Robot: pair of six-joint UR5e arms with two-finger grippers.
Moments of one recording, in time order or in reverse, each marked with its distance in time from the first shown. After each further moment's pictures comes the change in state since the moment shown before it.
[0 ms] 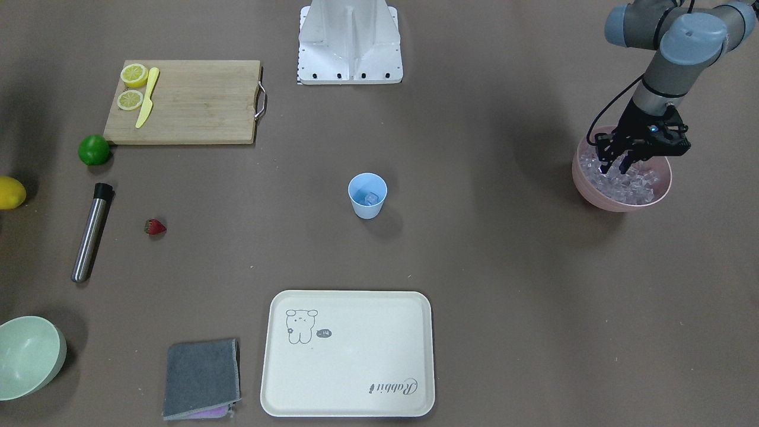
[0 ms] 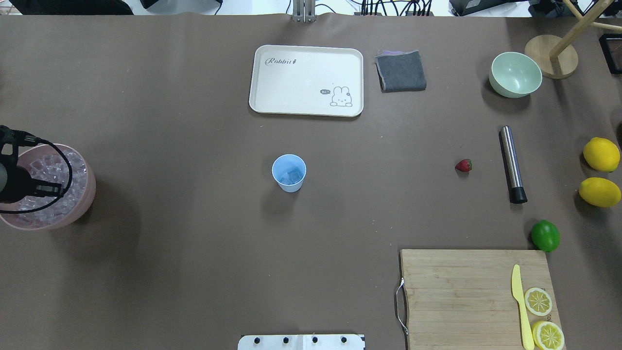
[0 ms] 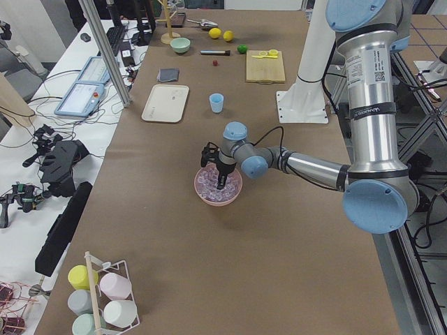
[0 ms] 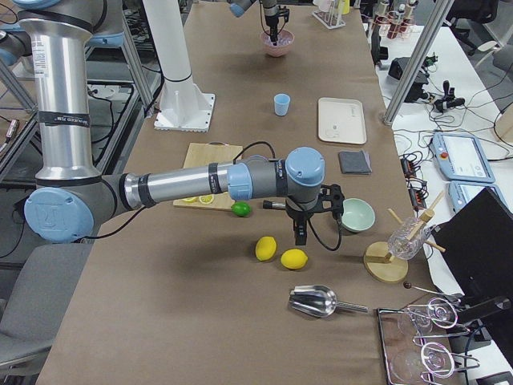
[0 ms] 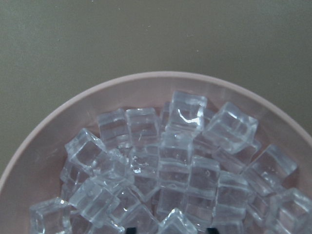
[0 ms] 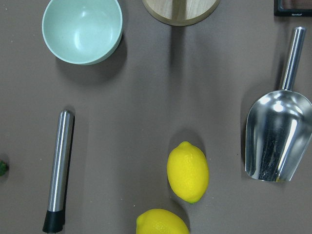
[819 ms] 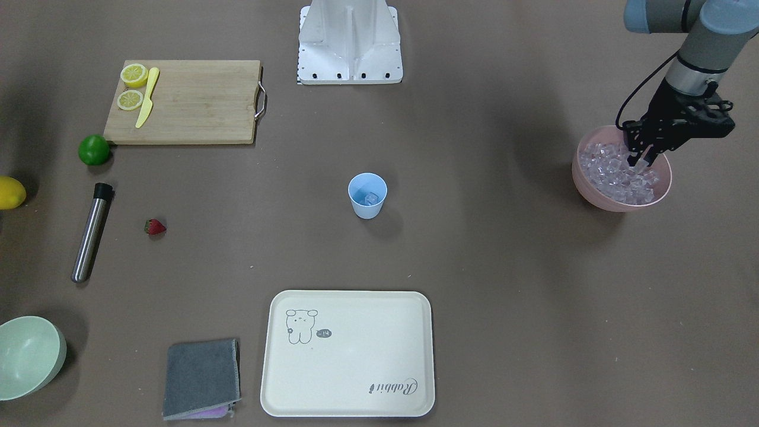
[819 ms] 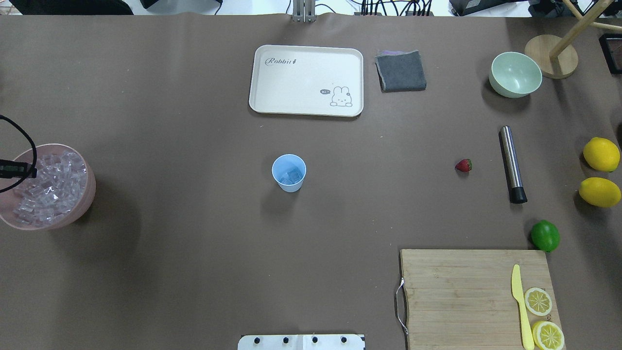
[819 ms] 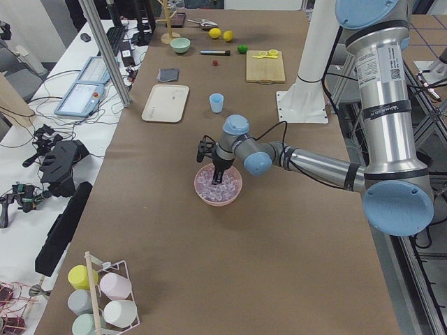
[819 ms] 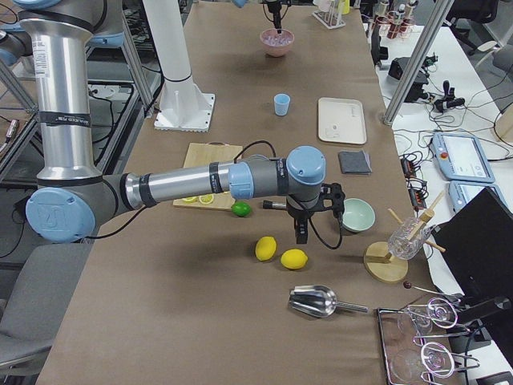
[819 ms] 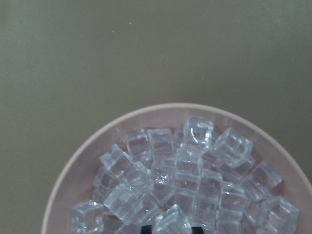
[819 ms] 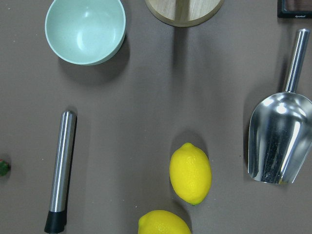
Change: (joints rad) left arm -0.147 0.041 -0.098 0.001 -0.048 0.029; right arm -0.007 0.005 0.000 0.000 0.002 0.000
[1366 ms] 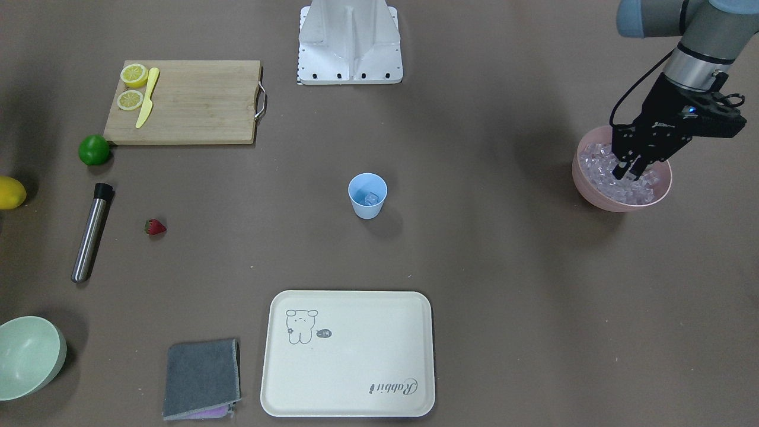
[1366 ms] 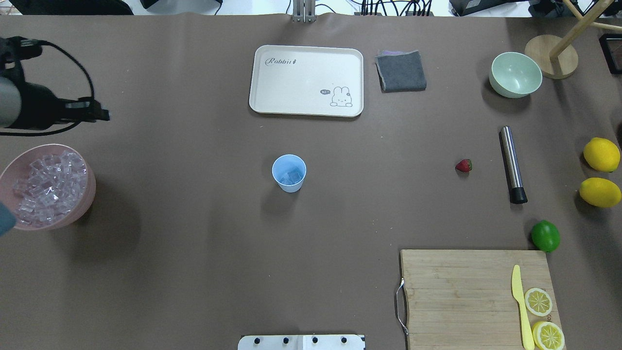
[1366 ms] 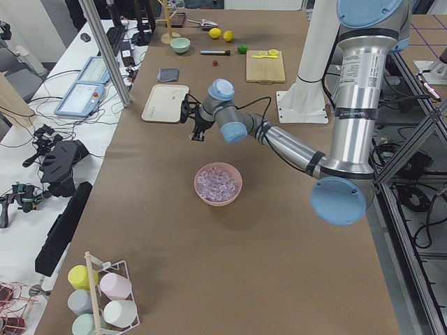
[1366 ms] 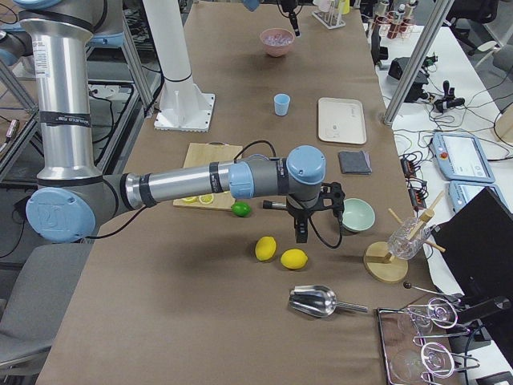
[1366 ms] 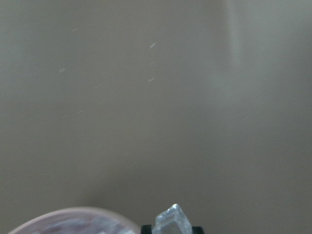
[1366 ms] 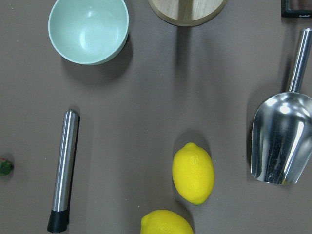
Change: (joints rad) left arm 0.047 -0.369 0.035 0.009 -0.001 -0.356; right arm -0.001 -0.001 0.002 0.000 0.006 -0.001
